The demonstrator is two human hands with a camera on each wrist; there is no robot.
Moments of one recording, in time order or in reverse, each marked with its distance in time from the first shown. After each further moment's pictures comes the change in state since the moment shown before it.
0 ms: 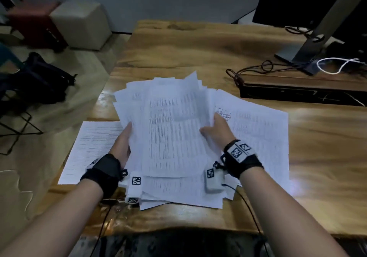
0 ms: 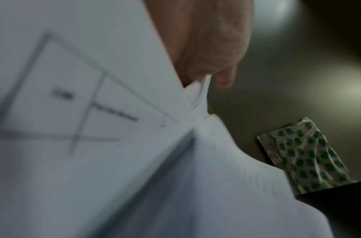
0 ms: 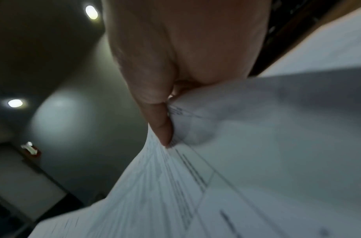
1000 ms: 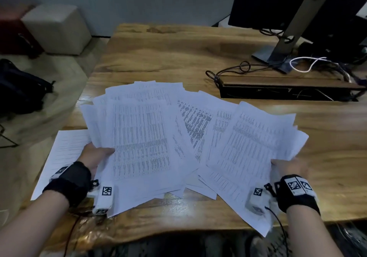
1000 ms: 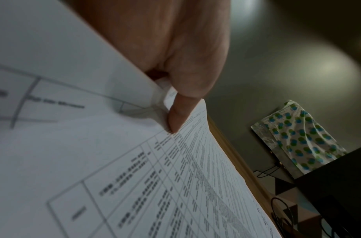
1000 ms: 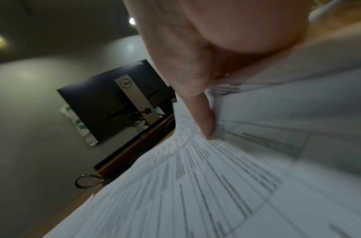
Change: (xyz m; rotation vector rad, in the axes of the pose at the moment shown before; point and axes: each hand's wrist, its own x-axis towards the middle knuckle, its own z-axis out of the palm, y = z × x) left_hand 0.019 -0.001 -0.037 0.402 0.252 0.082; right_hand -0.054 0.163 -0.179 -0.033 0.780 0.598
